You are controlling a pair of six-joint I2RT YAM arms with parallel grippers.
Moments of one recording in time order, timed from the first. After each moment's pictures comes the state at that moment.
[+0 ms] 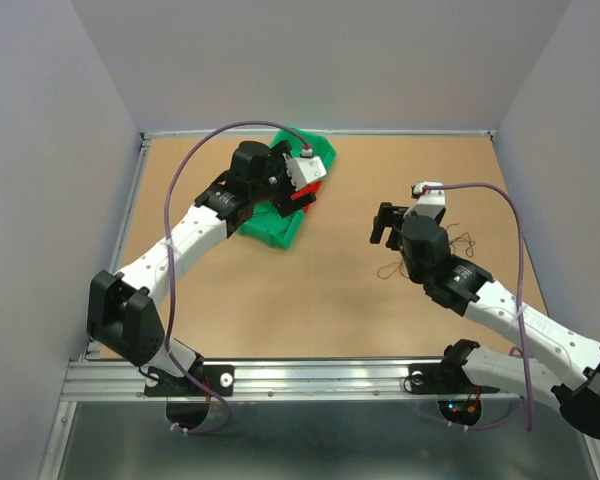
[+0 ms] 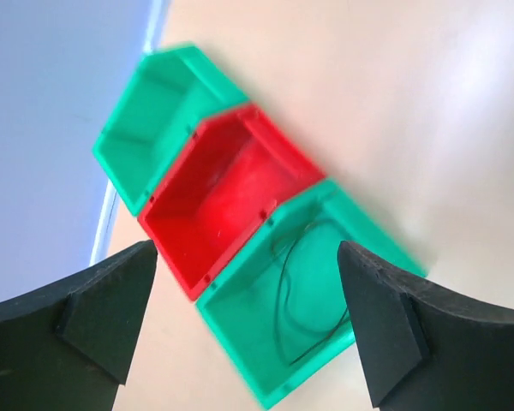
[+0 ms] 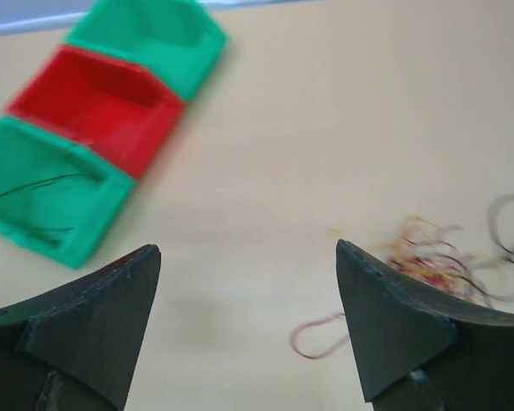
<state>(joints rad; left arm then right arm) -0.53 1.52 1.33 -0.37 0.23 0.79 0.75 0.94 0.75 -0.07 0.58 0.34</state>
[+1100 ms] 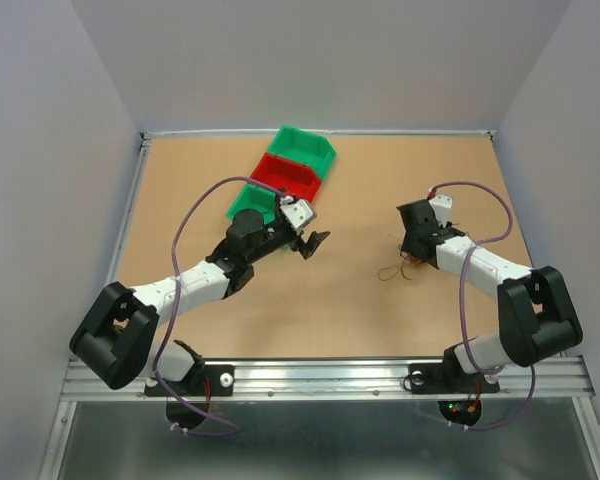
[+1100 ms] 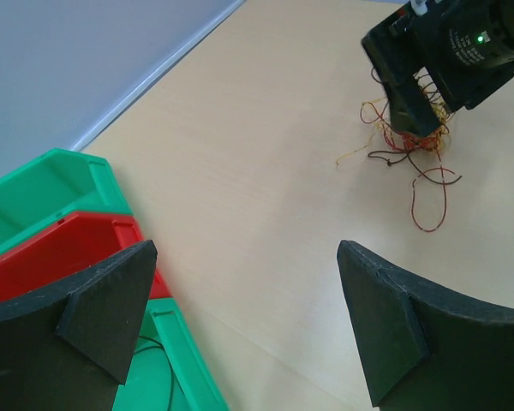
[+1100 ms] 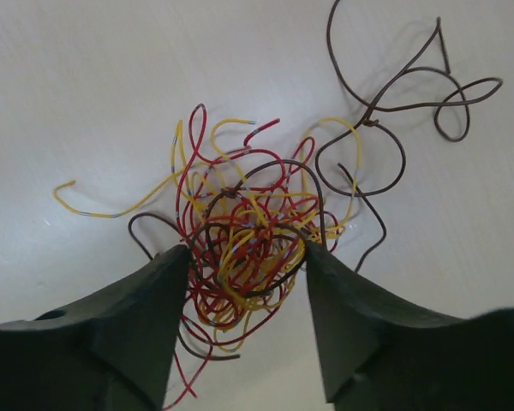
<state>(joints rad) -0.67 1.34 0.65 0.63 0.30 0.22 0.35 1.41 0.79 -0.33 0.62 0.54</state>
